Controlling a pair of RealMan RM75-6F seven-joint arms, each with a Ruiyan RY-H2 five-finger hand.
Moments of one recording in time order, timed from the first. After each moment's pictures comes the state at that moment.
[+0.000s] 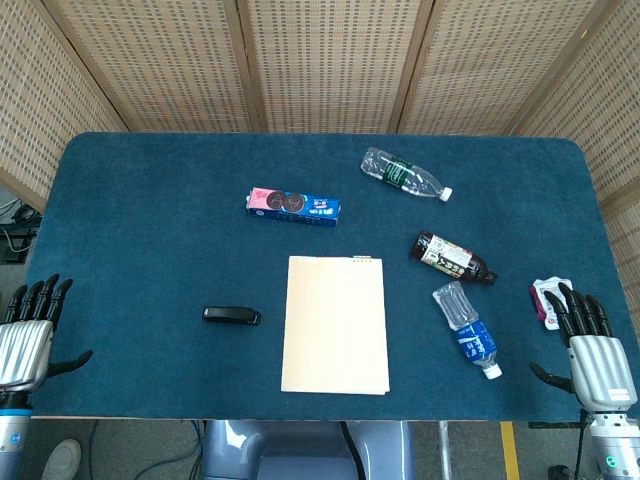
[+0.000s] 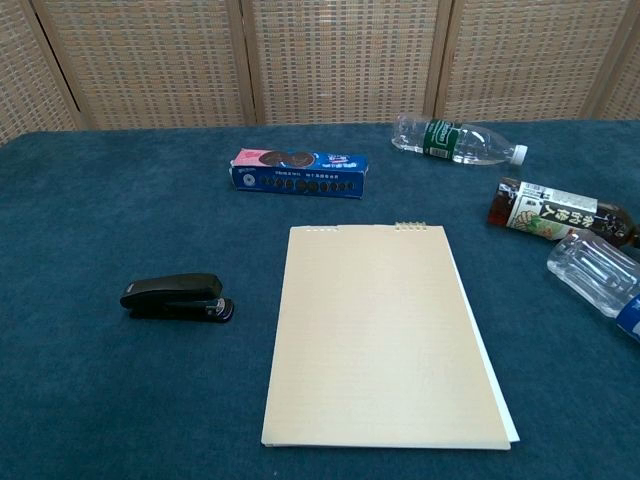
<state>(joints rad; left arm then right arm) -0.10 -1.15 -0.05 -1.78 1.36 1.45 0.37 0.05 -1.12 0.06 -1.66 -1.54 1.51 -0.02</state>
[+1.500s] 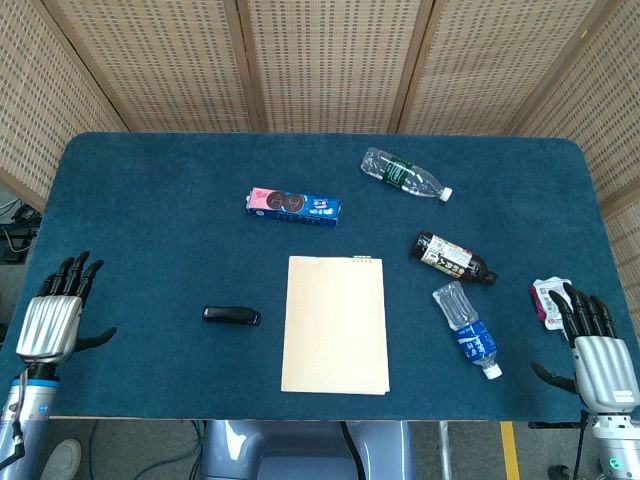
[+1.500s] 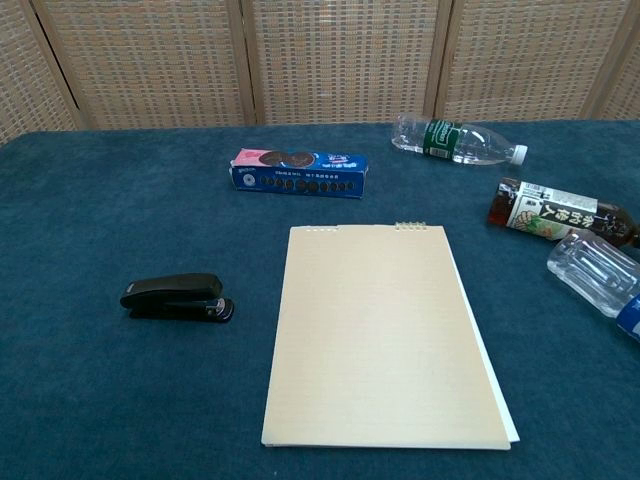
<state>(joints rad) -0.22 -1.20 -0.11 -1.77 1.32 1.35 0.43 0.05 -1.11 0.06 -1.67 -1.53 1.52 0.01</state>
